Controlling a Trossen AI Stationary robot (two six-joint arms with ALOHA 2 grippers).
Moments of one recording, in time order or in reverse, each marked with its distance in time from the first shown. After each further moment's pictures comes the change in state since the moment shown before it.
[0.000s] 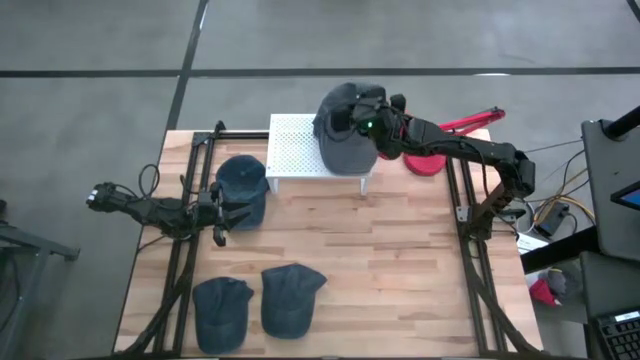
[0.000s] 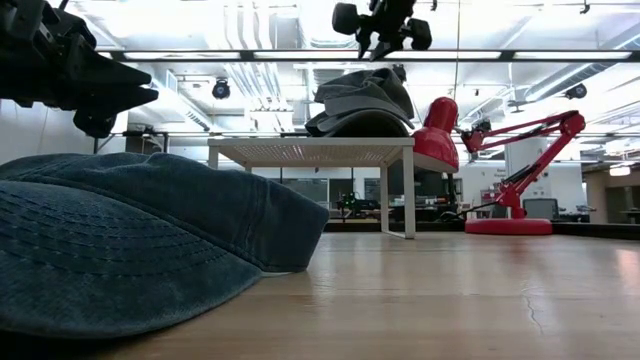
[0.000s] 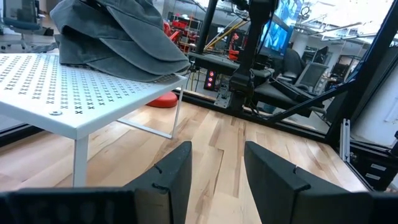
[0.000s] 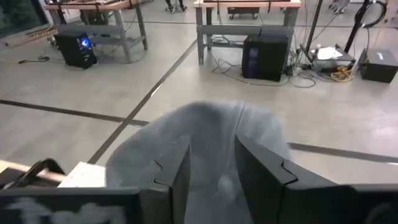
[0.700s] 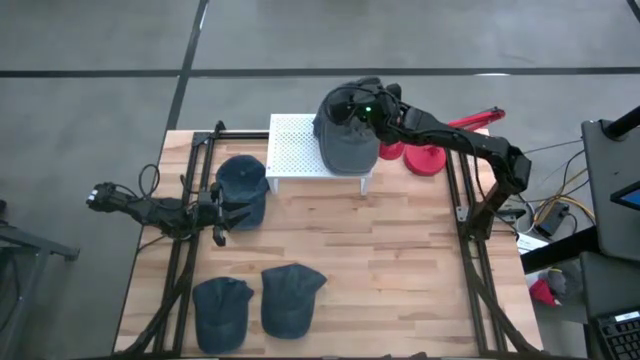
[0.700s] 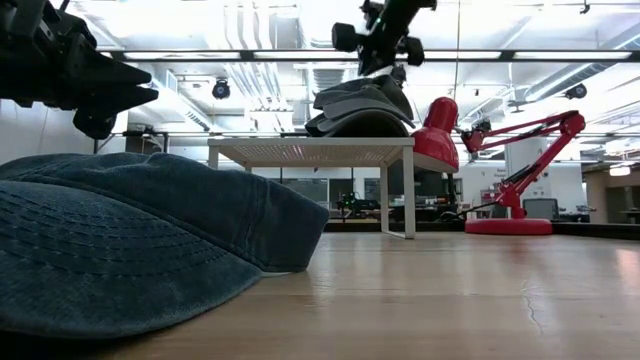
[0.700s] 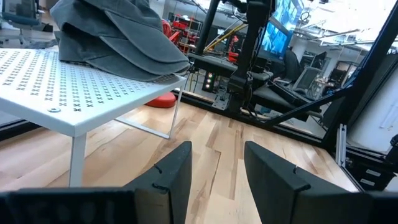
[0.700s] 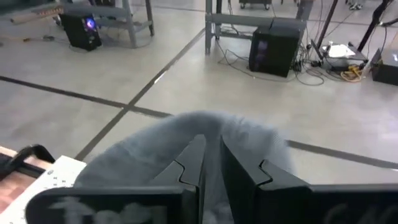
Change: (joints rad) left arm 0.000 0.000 -0.001 0.012 0.000 -0.027; right arm -0.099 0.035 0.000 0.044 -0.148 -0.095
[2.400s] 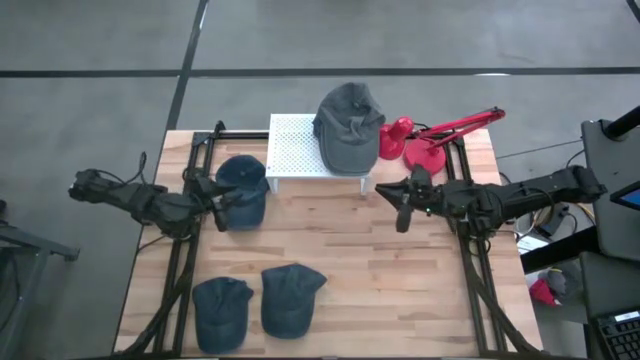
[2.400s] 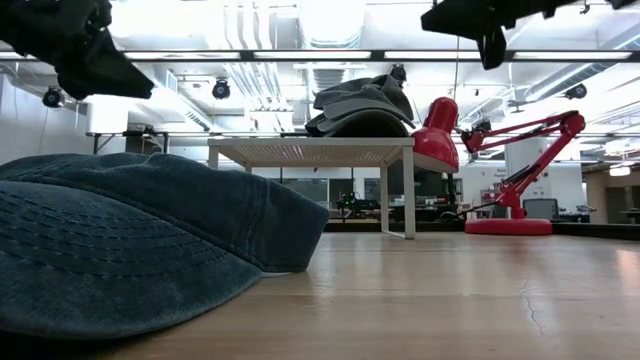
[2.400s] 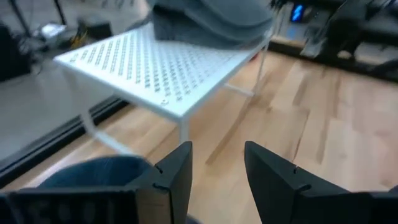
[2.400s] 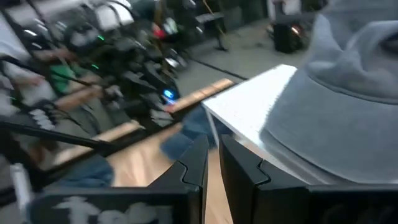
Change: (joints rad) left arm 0.000 0.374 0.432 -0.579 -0.254 -0.165; right arm 0.554 -0.793 -1.016 0.534 -0.271 0.020
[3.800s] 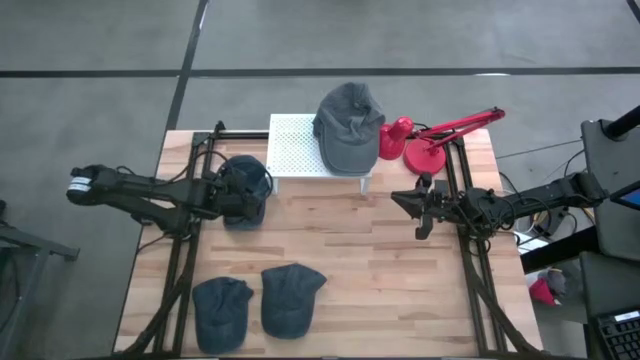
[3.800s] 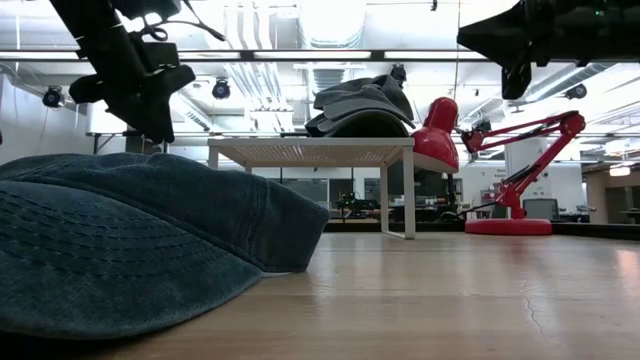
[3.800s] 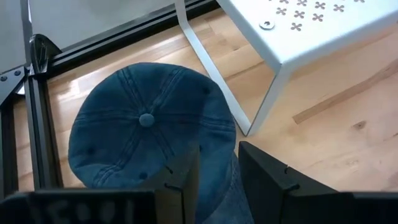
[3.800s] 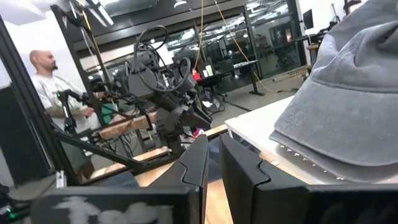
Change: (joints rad) left arm 0.258 0.627 0.322 -0.354 0.062 -0.617; right arm -0.001 -0.219 -0.407 0.463 -0.104 -0.120
